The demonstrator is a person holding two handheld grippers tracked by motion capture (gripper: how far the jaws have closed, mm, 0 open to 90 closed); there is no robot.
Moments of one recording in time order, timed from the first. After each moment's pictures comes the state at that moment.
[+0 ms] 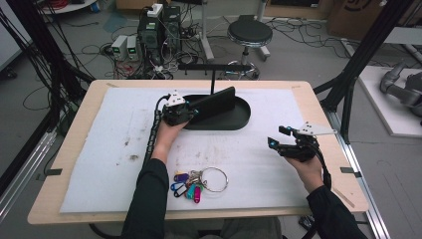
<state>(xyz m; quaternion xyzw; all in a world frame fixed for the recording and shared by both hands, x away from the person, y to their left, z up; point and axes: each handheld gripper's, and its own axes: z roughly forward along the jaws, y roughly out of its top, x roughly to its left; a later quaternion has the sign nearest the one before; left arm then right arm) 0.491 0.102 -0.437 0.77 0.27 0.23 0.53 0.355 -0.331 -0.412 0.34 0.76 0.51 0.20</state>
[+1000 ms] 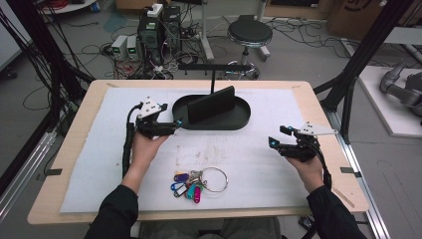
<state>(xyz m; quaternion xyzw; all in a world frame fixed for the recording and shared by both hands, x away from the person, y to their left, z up) 0.395 0.153 -0.390 0.74 0.32 0.27 0.53 0.354 -0.333 -0.411 0.35 0.76 0.51 0.21</state>
